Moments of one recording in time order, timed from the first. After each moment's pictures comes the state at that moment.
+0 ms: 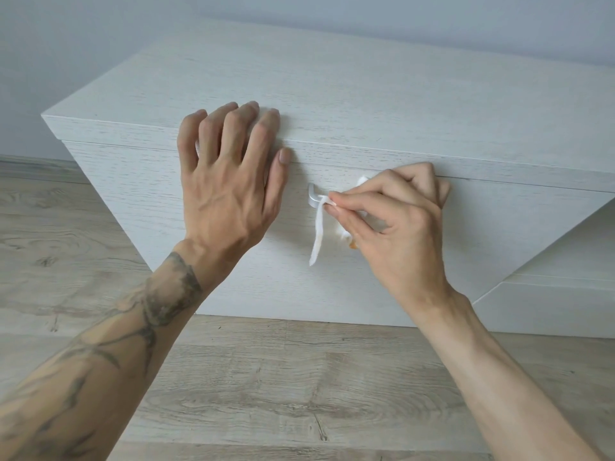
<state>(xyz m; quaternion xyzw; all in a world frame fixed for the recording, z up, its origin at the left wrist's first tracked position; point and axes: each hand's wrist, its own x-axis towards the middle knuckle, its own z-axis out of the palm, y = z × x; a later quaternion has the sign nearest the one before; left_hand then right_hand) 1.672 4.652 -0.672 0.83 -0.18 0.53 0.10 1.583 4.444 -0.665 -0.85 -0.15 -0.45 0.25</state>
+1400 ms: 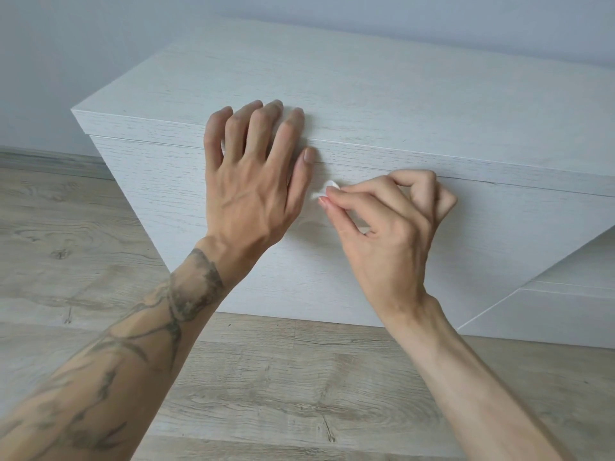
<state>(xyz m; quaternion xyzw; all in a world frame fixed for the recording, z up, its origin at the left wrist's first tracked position) 1.672 4.649 -0.673 0.82 -0.17 0.54 0.09 1.589 4.491 -0.672 -0.82 -0.08 -0.54 0.18</state>
